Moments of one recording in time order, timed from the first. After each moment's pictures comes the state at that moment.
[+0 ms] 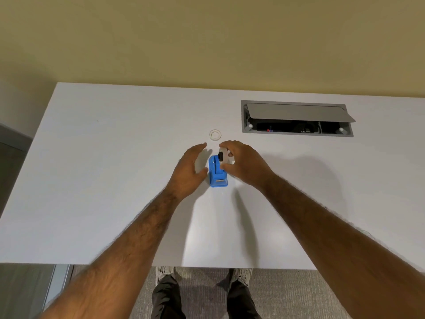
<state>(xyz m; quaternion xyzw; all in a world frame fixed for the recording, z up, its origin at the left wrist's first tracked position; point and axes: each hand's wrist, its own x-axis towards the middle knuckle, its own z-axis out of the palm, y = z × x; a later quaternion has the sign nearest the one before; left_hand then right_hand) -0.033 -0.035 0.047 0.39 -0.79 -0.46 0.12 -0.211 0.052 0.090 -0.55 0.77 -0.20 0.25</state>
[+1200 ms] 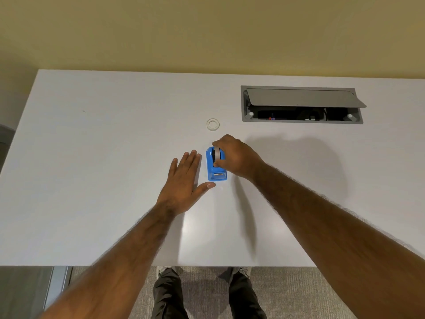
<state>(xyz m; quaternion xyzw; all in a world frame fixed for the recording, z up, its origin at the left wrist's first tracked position) -0.003 -0.016 -0.030 0.33 -0.91 -0.24 -0.02 -0.213 0.033 0.043 -0.56 0.76 -0.12 0.29</state>
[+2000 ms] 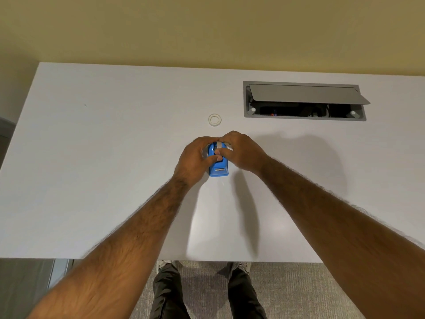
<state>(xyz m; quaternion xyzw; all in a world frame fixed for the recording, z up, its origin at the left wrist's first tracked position) -0.061 -0.031 0.016 0.40 -0.76 -0.49 0.12 -0.221 0.038 0.043 -0.54 0.76 -0.19 0.31</state>
